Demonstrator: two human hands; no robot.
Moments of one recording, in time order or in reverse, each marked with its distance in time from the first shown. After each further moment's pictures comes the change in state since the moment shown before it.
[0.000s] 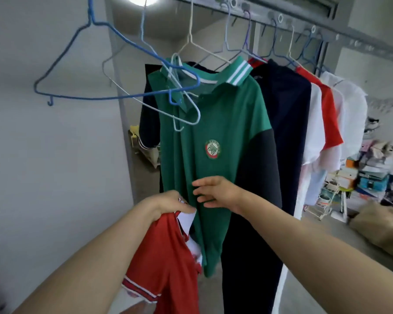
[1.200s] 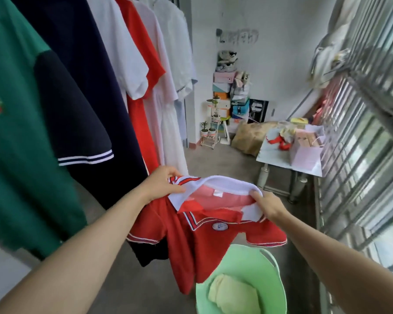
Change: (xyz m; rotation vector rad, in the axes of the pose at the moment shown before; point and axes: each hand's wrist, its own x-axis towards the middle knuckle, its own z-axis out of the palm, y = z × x) left_hand 0.012 0.195 0.304 0.012 -0.245 0.538; right_hand -0.326 0.290 -0.236 -0.285 0.885 0.609
